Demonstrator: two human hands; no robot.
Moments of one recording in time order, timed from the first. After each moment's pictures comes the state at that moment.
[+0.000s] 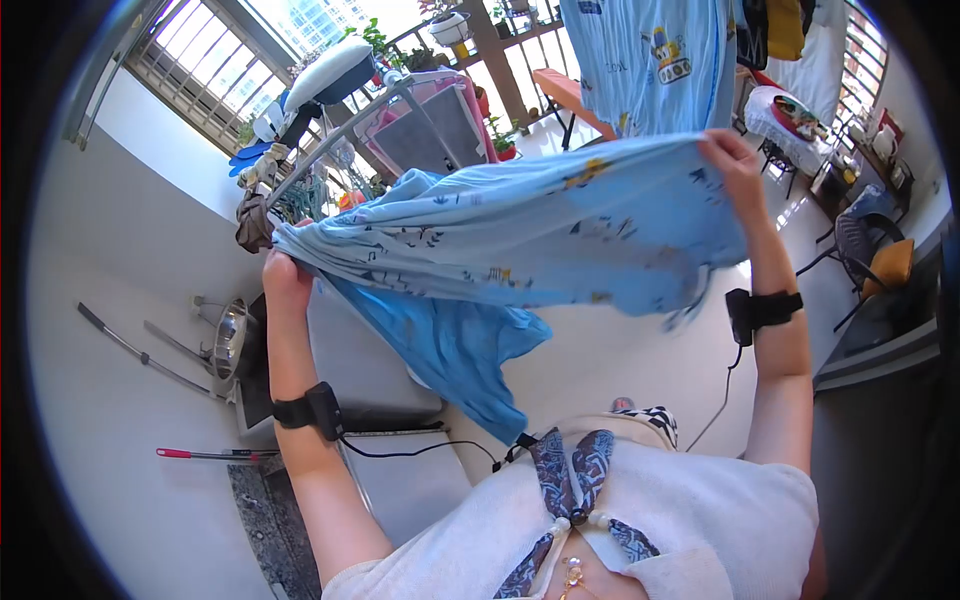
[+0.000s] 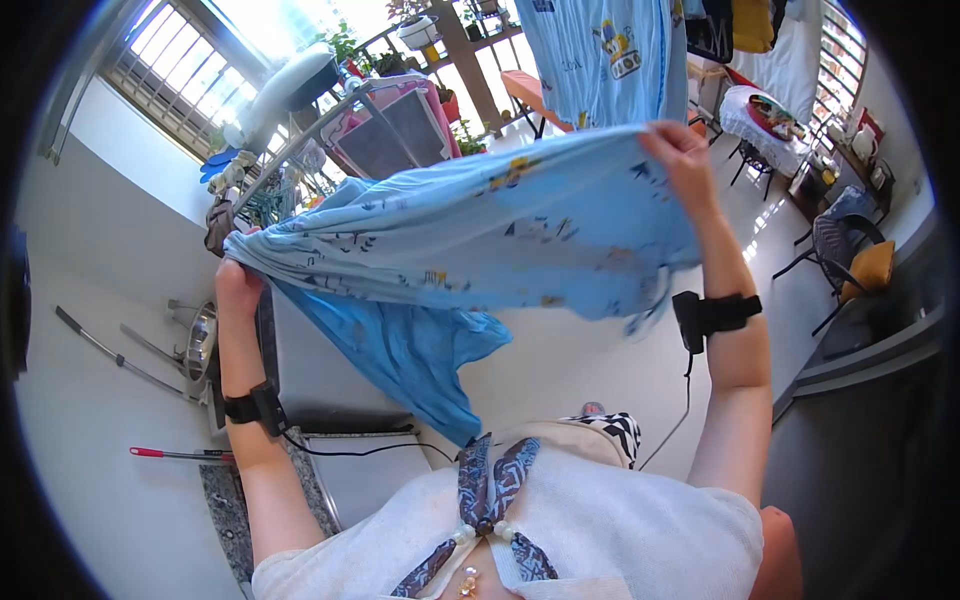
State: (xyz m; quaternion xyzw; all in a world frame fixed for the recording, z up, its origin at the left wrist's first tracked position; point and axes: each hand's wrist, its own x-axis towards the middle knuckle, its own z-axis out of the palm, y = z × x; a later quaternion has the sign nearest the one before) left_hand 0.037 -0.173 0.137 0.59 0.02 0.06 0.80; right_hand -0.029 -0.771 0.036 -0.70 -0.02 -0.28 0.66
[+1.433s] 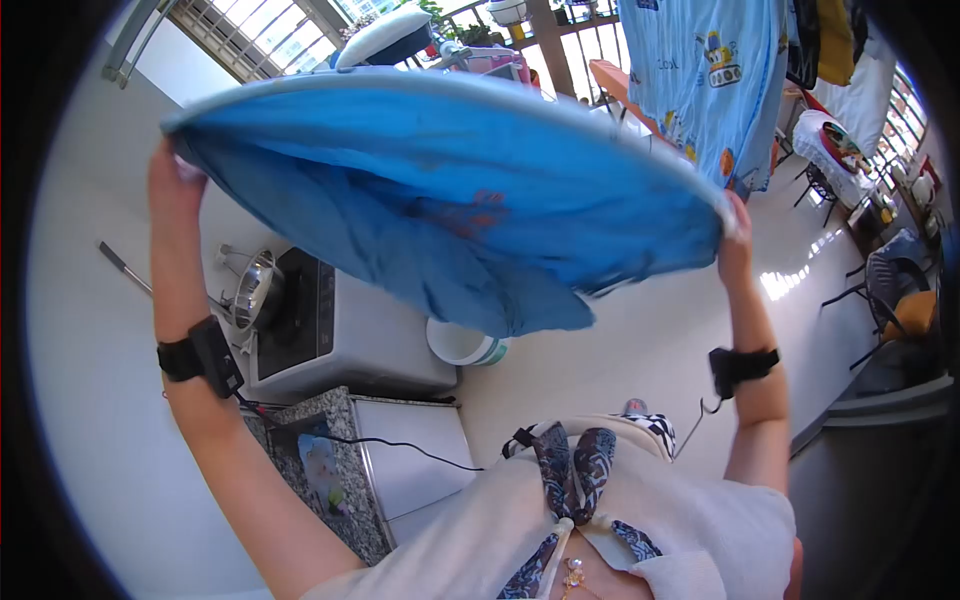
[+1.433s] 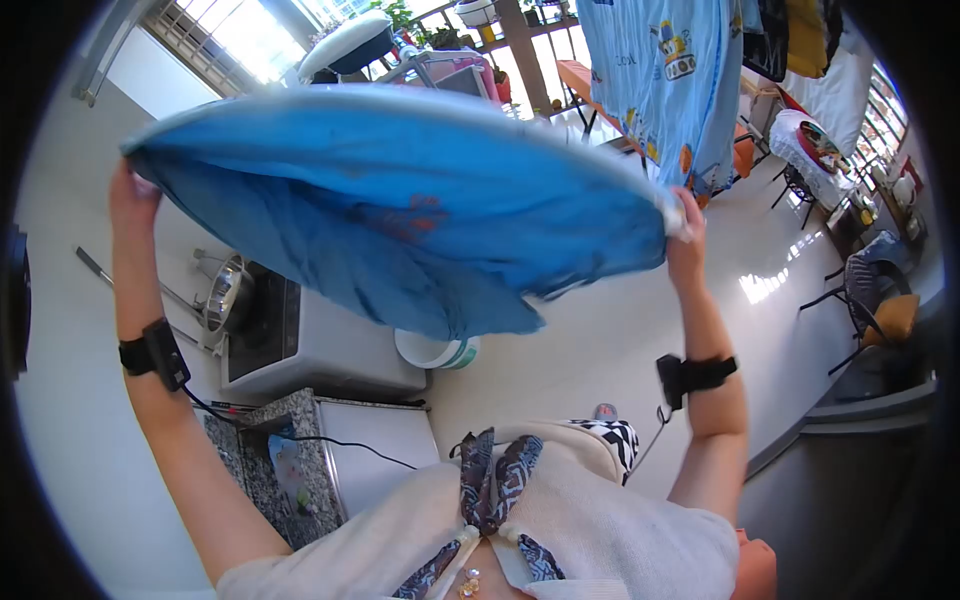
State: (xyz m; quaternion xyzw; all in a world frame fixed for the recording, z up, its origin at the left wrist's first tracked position) left_hand 0.007 -0.147 0.351 0.57 -0.01 0.29 0.77; right_hand -0.047 -0.708 -0.059 -0.69 -0.01 -0.28 0.67
